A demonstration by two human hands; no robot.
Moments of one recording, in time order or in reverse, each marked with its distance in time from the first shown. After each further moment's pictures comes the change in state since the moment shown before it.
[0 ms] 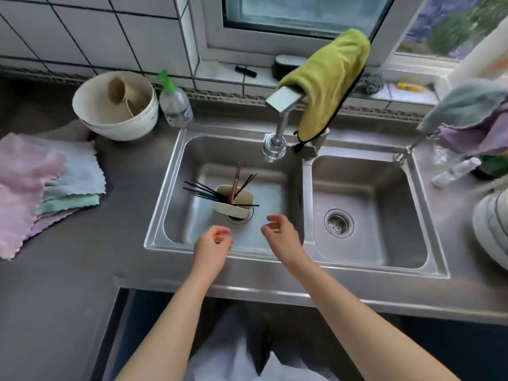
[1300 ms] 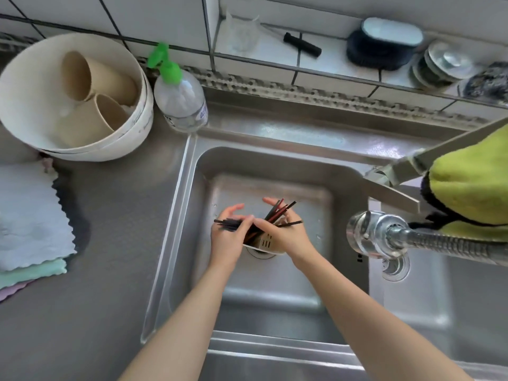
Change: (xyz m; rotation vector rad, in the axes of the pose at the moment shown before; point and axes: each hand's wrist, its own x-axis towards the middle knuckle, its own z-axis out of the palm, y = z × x) left_hand 0.238 -0.009 0.007 -0.354 0.088 0.046; right_hand 0.216 -0.029 0.098 0.312 -0.139 -0.030
